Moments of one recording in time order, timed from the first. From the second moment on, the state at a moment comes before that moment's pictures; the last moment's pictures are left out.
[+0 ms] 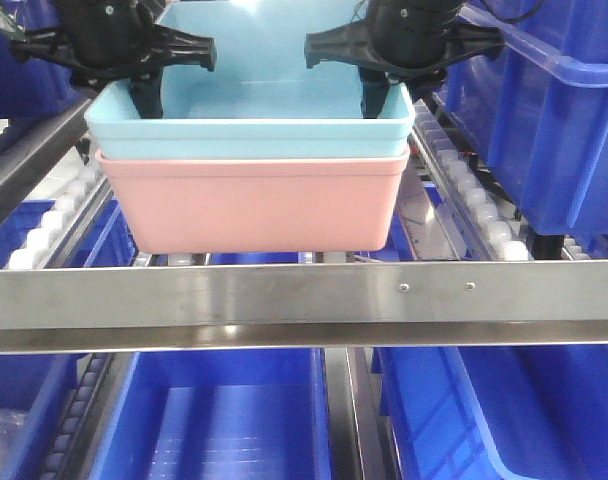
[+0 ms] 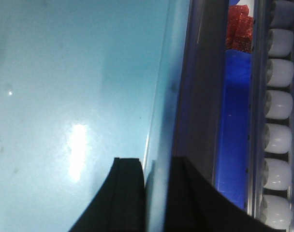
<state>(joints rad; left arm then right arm) -0.46 1.89 -1.58 0.34 0.68 -0.54 0.50 1.91 -1.57 -0.38 0.54 0.62</state>
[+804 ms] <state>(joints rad) -0.46 1.81 -1.62 0.36 0.66 -0.54 0.51 1.82 -1.58 -0.39 0.40 0.60</state>
